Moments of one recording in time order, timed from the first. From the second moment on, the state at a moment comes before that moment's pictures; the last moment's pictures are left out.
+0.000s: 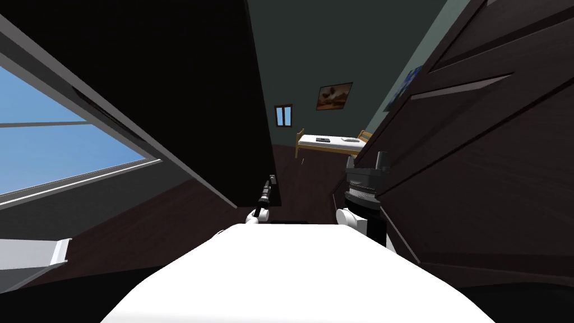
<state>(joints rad) -0.21 0.07 -0.12 -0.56 0.21 -0.83 -0.06</state>
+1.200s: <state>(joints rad) -0.20 0.06 -0.12 -0.55 0.21 -0.85 -0.07</state>
